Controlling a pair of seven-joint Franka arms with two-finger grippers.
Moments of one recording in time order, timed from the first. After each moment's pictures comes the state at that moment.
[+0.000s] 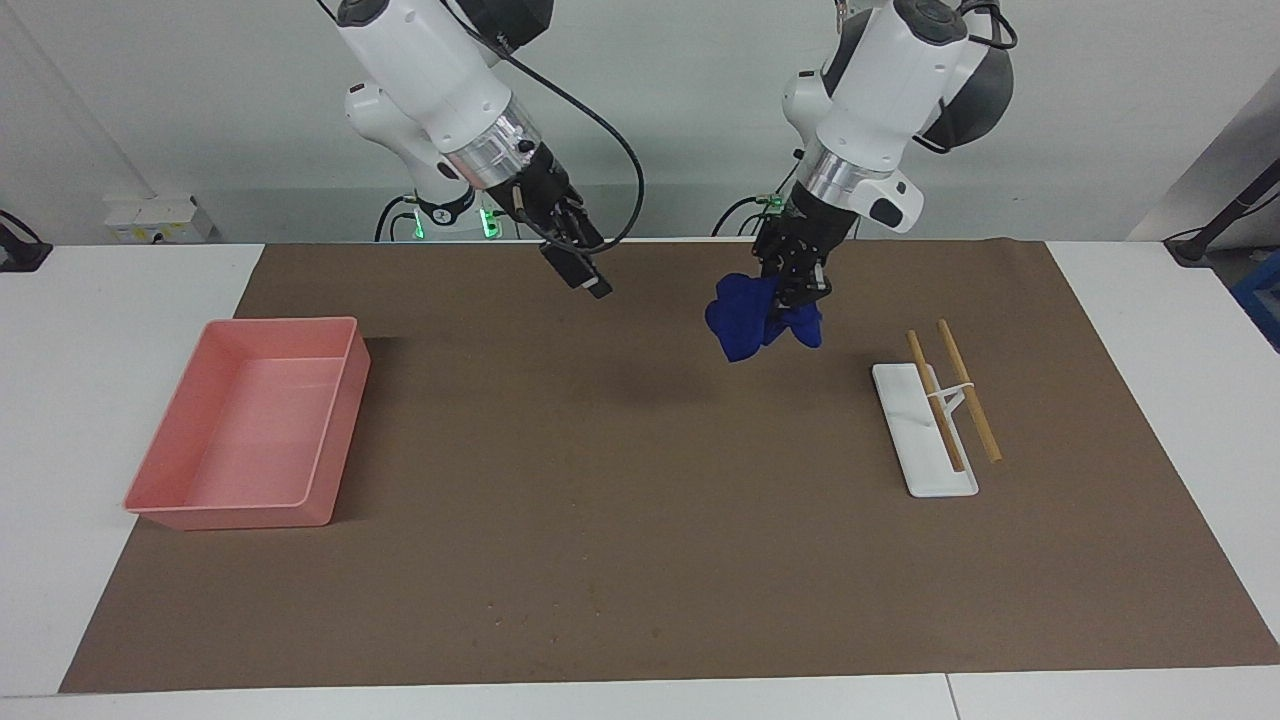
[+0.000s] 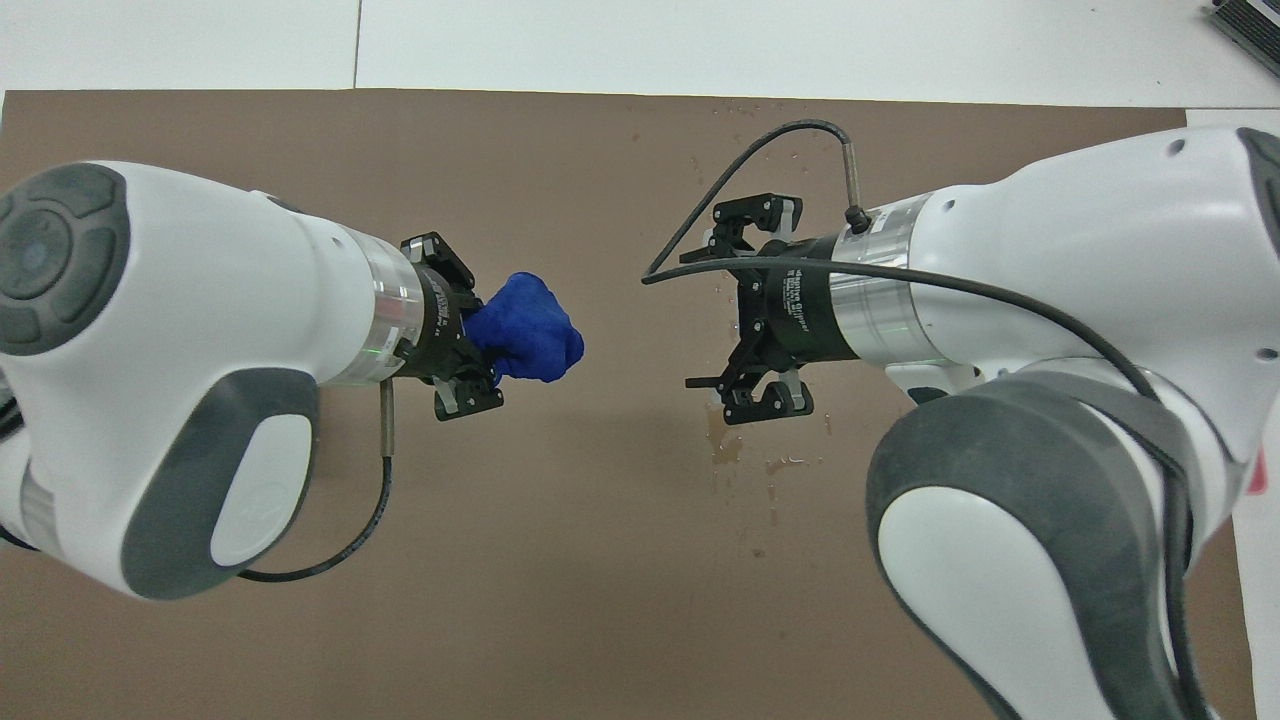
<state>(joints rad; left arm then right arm) -0.39 0.00 -0.10 -1.72 -0.20 1.93 -2.17 0.34 0.08 0.08 -1.62 0.53 1.98 1.79</state>
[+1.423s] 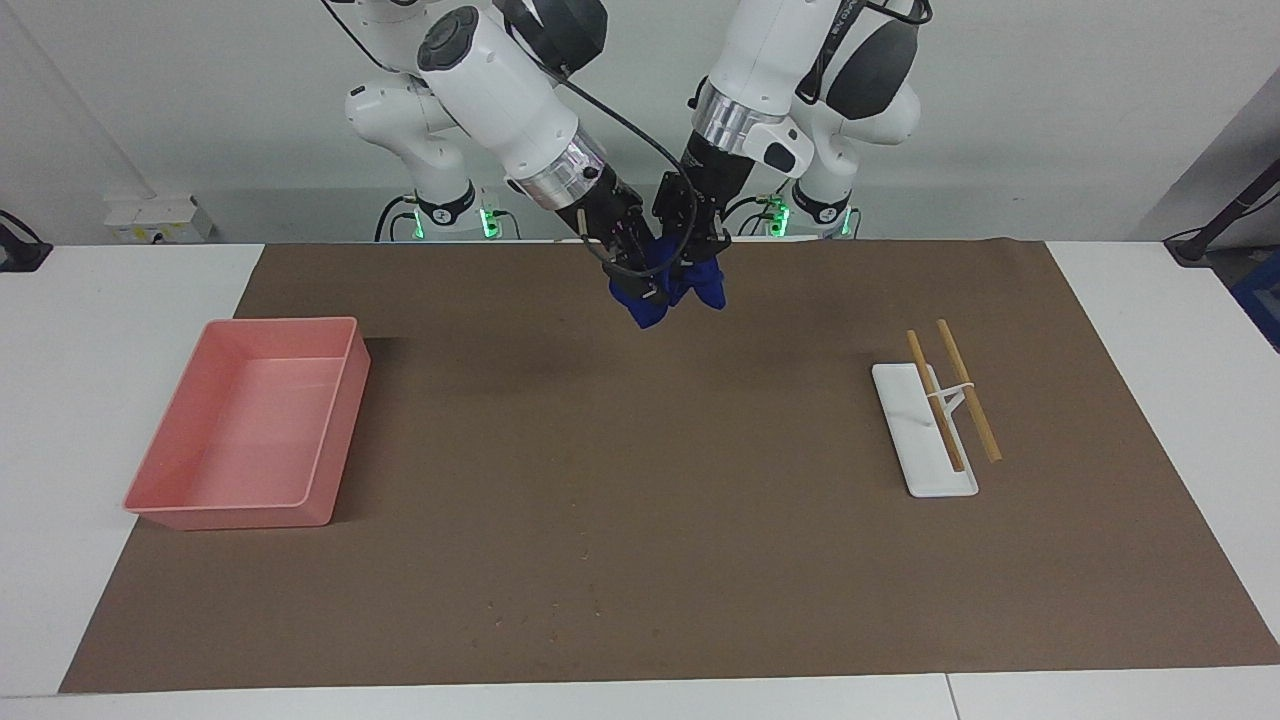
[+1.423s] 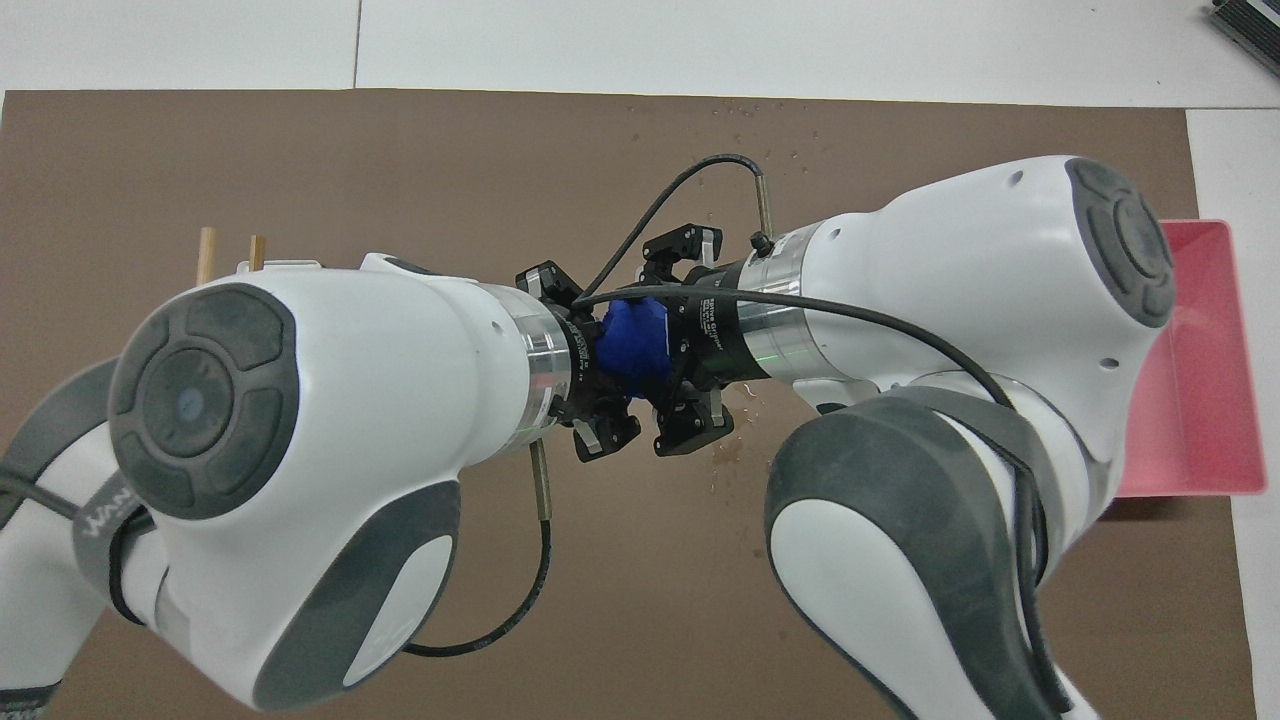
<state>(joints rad) -0.55 0.00 -0.10 -1.68 -0.20 2.04 -2.43 0.41 0.12 0.07 -1.62 0.54 2.01 1.84</state>
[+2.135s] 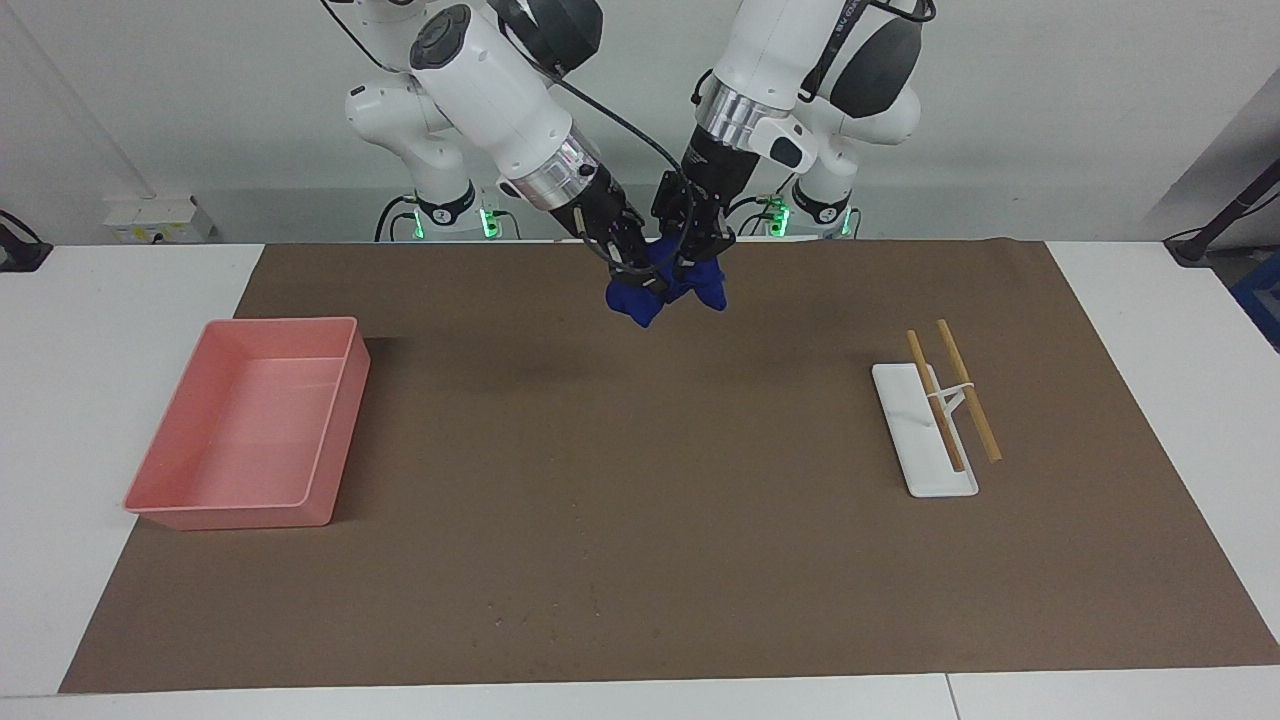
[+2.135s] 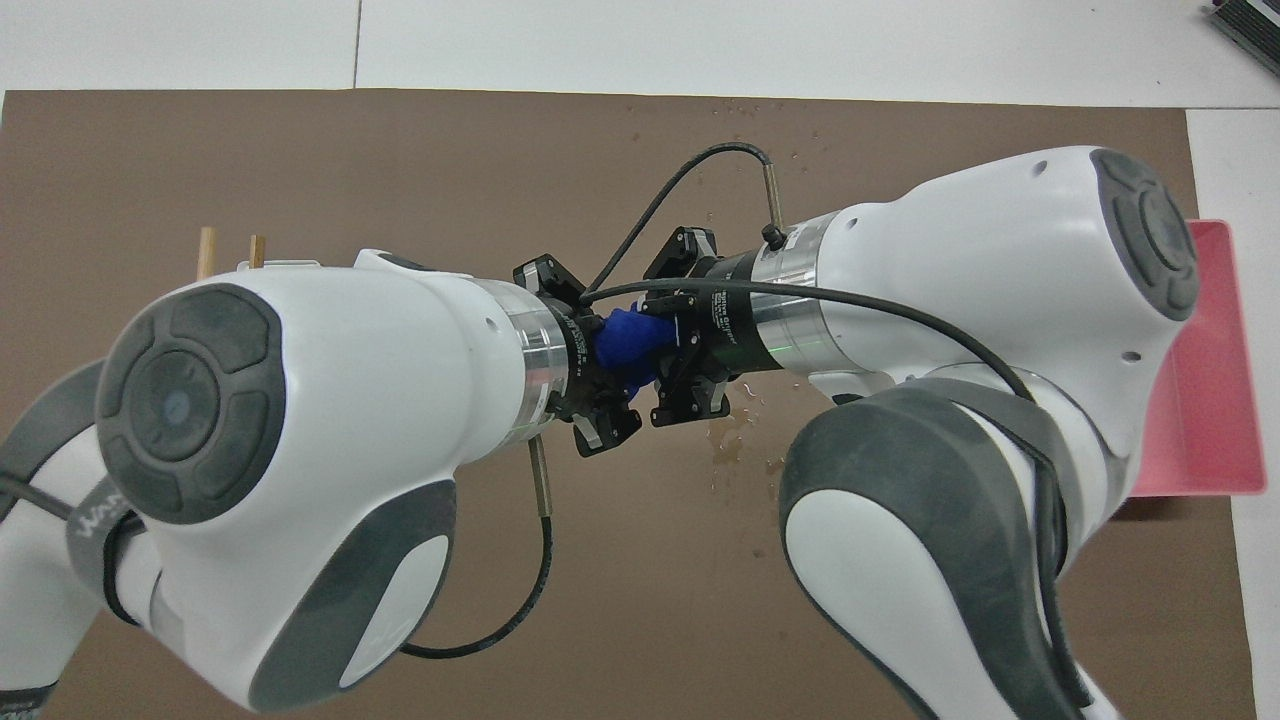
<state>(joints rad) -0.55 0.00 -0.10 -1.67 -0.20 2.05 -2.43 0.40 0.12 0.07 -1.61 0.54 2.01 1.77</state>
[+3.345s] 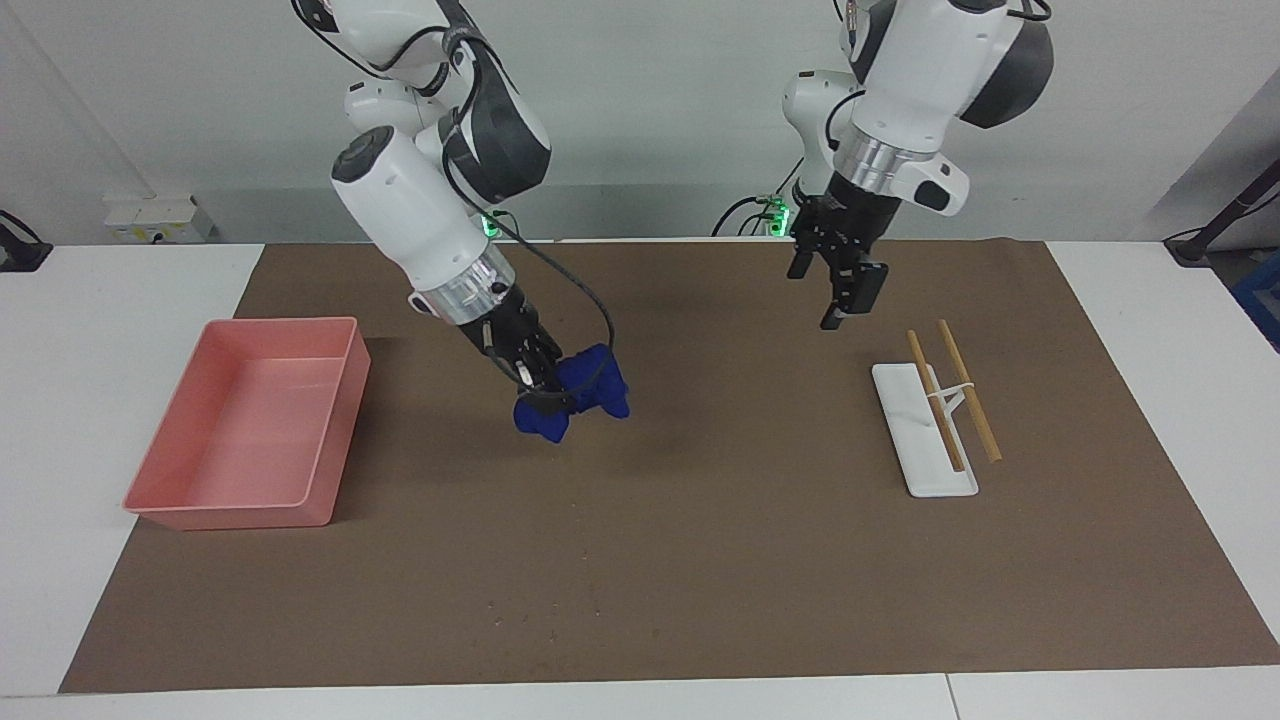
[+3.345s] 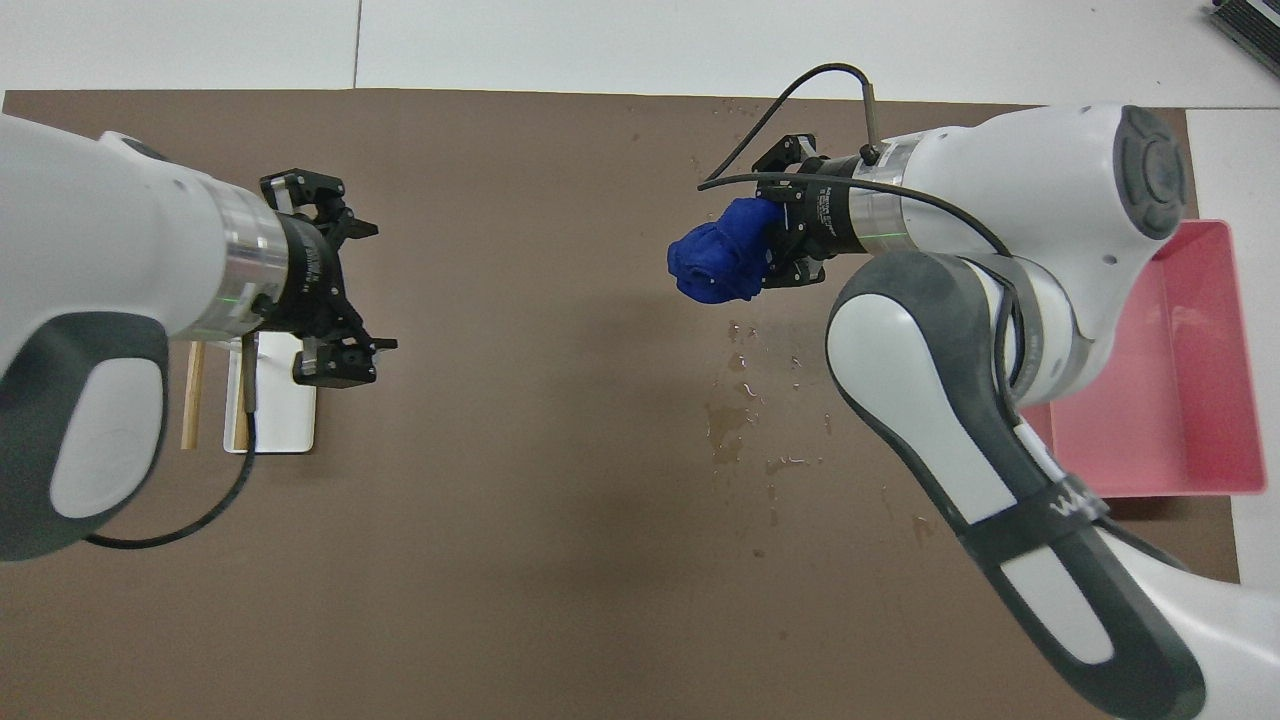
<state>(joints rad) -0.23 -0.01 -0.06 -1.70 -0.13 1.88 -1.92 0.26 0.32 0.06 -1.62 0.45 2.32 1.43</state>
